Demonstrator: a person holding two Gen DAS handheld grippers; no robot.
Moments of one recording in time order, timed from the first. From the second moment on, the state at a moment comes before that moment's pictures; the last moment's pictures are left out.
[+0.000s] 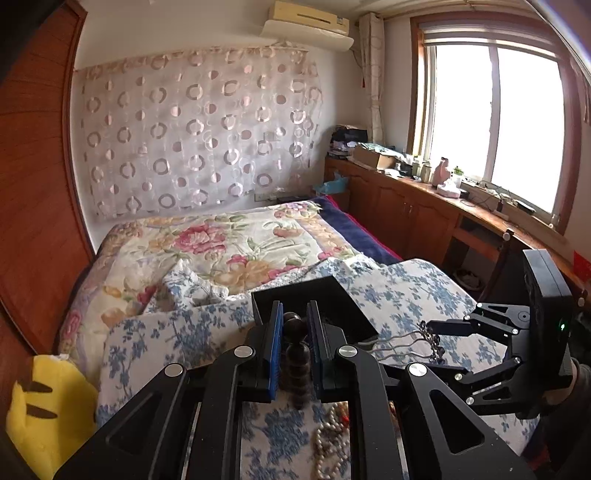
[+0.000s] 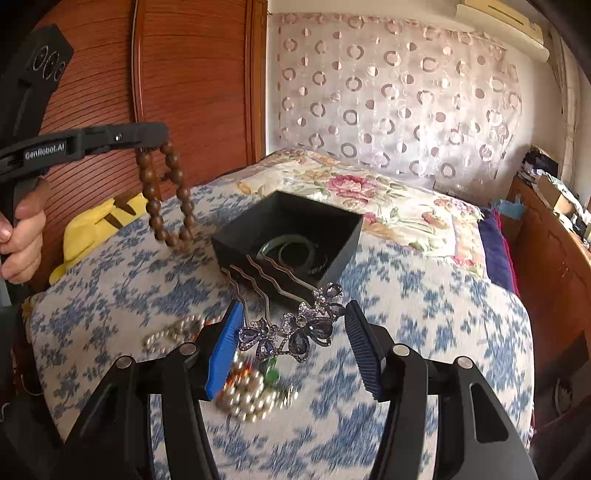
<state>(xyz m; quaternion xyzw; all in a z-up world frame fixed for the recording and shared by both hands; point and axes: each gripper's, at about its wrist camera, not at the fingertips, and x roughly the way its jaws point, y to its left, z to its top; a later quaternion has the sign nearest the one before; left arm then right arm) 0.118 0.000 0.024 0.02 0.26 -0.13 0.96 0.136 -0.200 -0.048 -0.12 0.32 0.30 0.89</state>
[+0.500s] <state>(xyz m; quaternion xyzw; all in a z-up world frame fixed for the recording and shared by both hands) 0.164 -0.003 0.047 0.02 0.25 -0.13 0.96 0.213 -0.165 -0.046 -0.14 0.33 0.33 0.88</state>
